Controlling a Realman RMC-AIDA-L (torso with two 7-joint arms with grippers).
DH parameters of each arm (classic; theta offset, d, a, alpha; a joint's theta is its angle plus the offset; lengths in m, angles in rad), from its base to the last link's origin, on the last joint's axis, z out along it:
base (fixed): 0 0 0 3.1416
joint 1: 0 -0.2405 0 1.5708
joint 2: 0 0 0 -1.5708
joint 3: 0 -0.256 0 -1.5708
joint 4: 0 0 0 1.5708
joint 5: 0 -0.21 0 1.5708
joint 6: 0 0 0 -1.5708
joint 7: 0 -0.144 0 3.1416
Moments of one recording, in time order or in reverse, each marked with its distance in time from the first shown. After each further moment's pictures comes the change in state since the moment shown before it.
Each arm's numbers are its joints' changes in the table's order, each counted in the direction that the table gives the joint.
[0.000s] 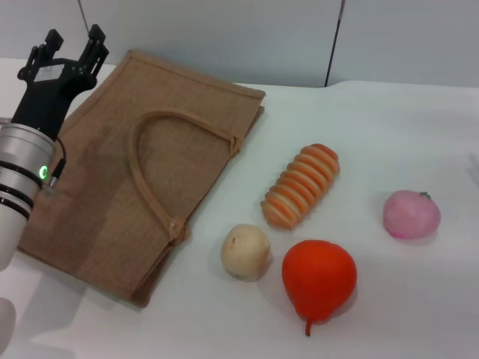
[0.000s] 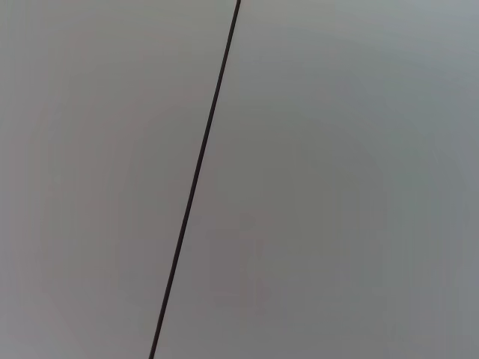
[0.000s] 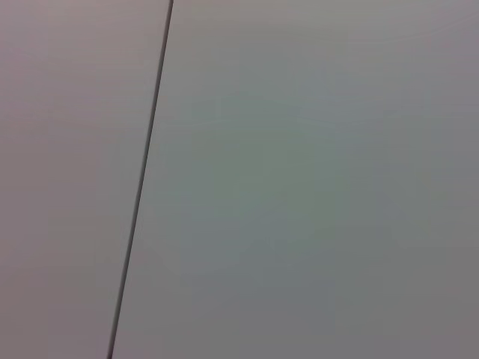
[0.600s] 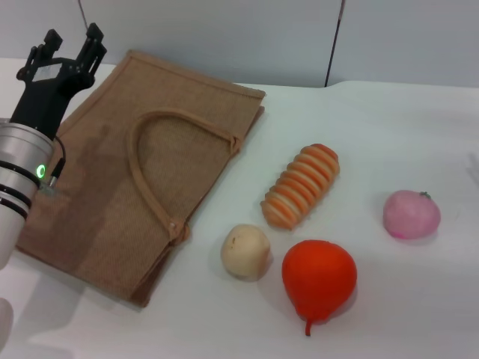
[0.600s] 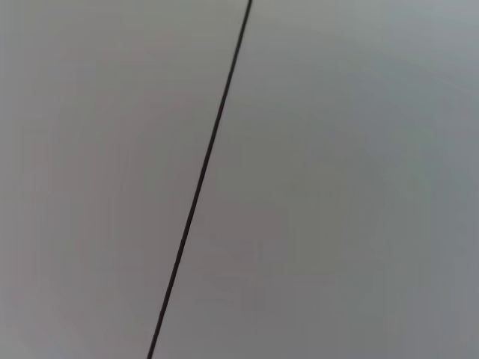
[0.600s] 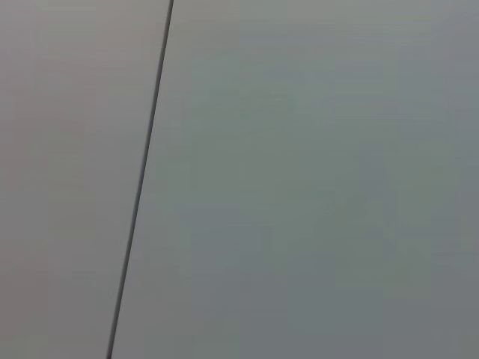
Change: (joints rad) left arm -0.002 0.005 -0.011 -0.003 0.000 0.000 0.073; right arm -0.002 -0.001 0.000 0.000 0.000 0.003 0.000
